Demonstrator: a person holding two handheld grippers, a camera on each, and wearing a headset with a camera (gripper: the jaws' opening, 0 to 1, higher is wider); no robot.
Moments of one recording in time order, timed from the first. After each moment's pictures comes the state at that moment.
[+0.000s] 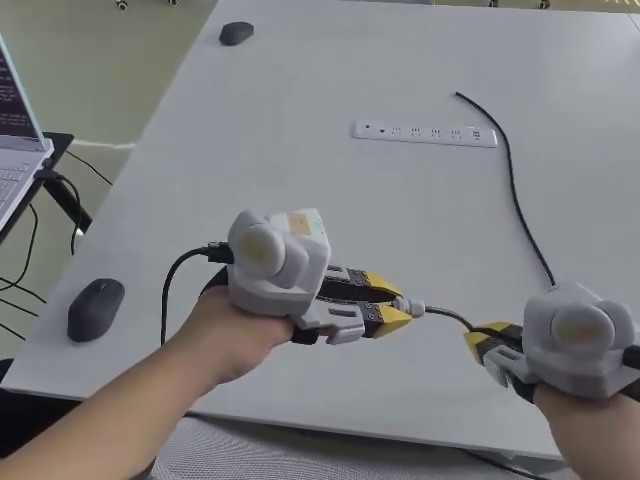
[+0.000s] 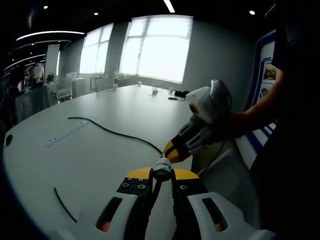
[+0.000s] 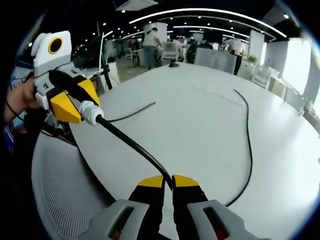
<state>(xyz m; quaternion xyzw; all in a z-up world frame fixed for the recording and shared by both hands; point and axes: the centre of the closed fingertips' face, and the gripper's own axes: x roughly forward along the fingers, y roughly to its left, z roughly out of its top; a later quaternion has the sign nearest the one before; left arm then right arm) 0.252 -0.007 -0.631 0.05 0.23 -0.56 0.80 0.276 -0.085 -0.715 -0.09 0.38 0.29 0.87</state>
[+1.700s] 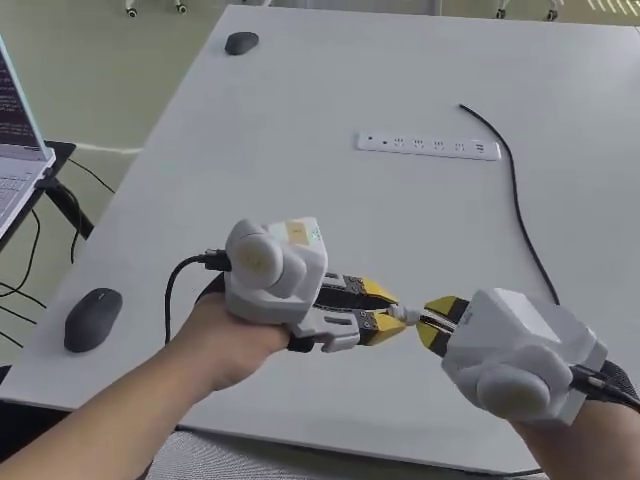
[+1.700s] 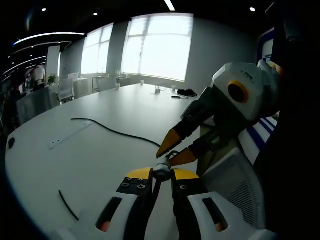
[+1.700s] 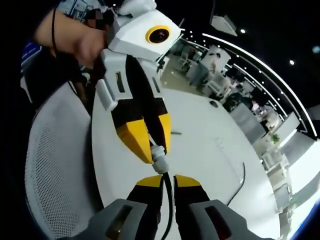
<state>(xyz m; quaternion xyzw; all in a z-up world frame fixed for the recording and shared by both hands) 0.267 -0.004 -0.630 0.06 0.23 -0.55 0.80 0.273 -0.013 -0.646 -0.37 0.20 0.43 0.80</state>
